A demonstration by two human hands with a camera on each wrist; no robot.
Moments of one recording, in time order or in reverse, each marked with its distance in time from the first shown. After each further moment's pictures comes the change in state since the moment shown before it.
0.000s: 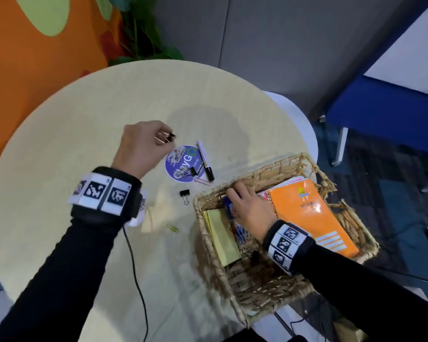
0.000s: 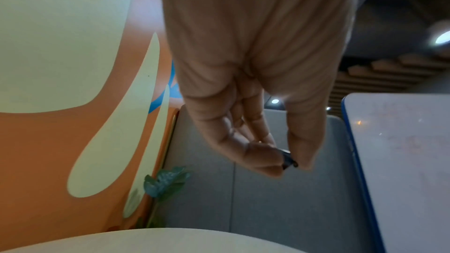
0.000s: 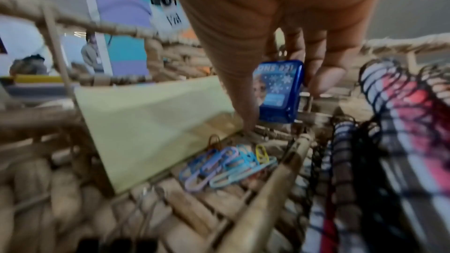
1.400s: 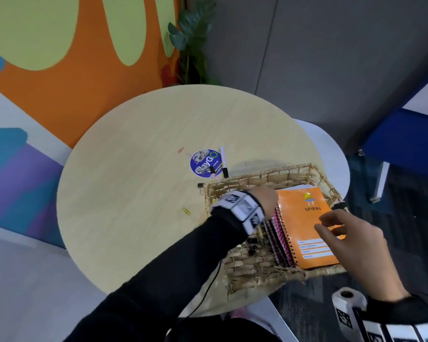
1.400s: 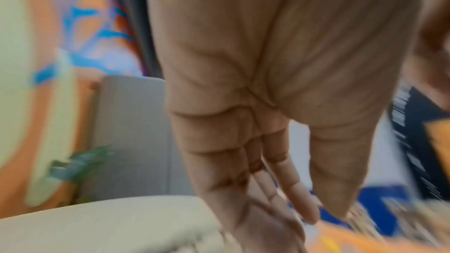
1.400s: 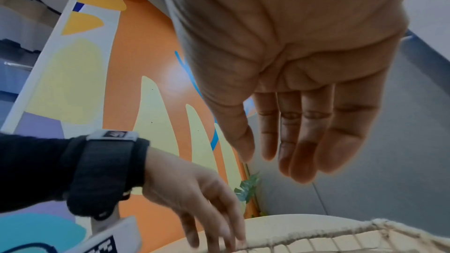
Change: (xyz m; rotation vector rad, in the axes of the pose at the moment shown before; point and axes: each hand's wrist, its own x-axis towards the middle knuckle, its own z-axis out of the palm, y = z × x) left_hand -0.116 0.143 0.137 0.396 -0.708 0.055; right_hand -0.183 0.079 -0.071 0.596 0.364 0.382
